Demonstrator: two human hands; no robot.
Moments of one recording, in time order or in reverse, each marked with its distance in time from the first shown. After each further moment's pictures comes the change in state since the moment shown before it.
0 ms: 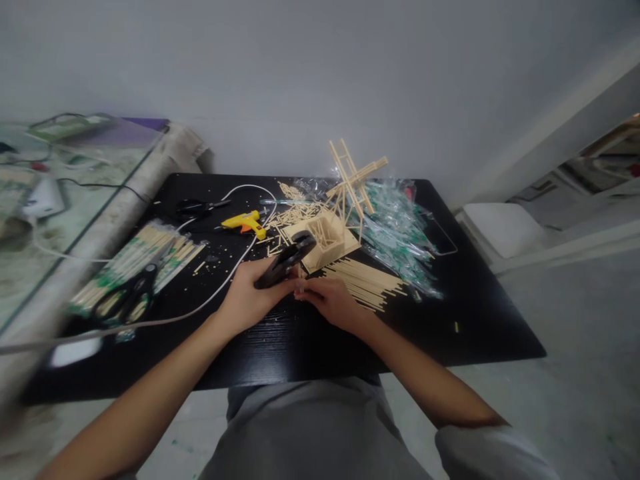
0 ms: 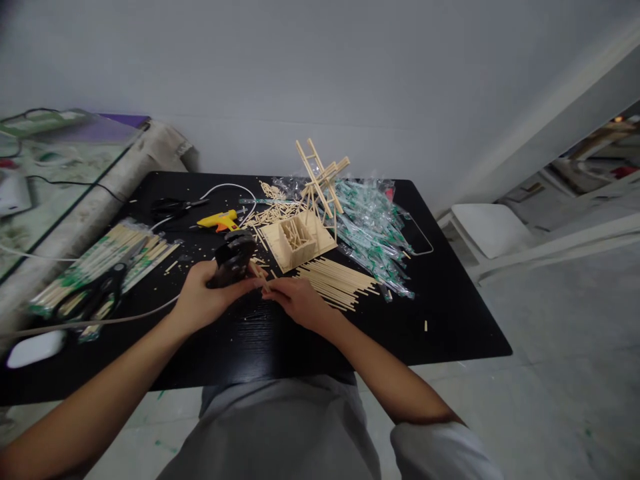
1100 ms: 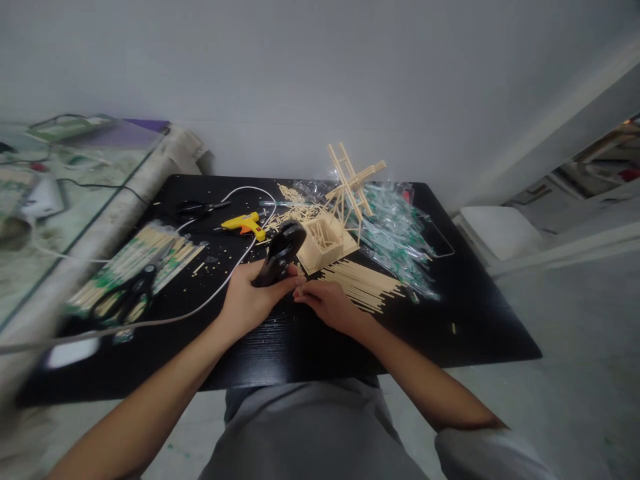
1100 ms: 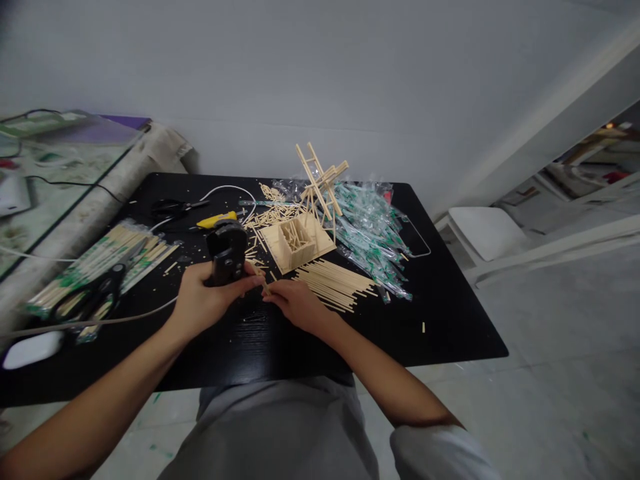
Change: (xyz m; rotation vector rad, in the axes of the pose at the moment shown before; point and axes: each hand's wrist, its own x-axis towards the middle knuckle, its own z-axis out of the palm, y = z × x) left_hand -0.004 0.012 0.009 -0.049 0.182 -0.134; right_hand -0.001 0.002 0.005 -0.014 -0.028 0.042
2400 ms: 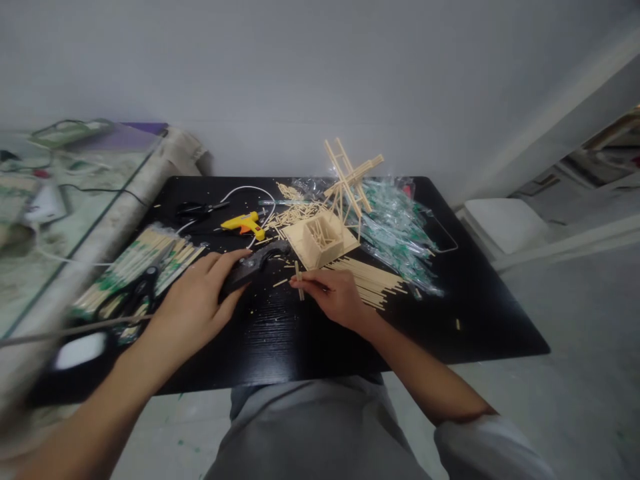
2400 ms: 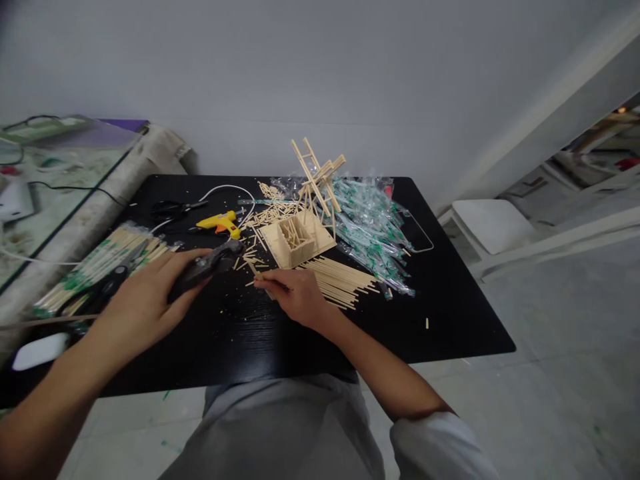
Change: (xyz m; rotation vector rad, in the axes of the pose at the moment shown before) left_hand -0.012 0.010 -0.078 0.921 -0.162 0.241; right_hand 0.010 -0.035 -0.016 0.075 0.271 0.006
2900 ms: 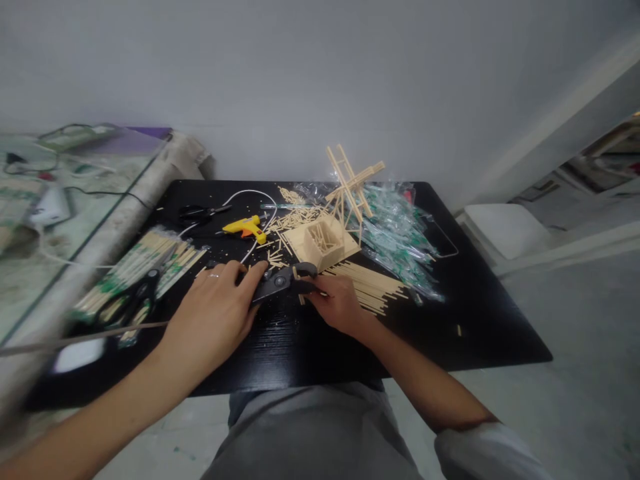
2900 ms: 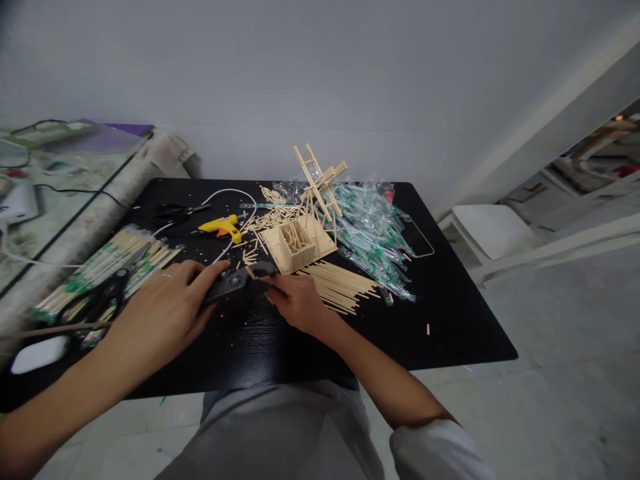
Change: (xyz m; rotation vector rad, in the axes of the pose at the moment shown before) left_hand -0.001 0.033 0.003 0.478 -0.107 0.129; right_hand -0.003 0.011 0.001 -0.149 0.006 -0.110
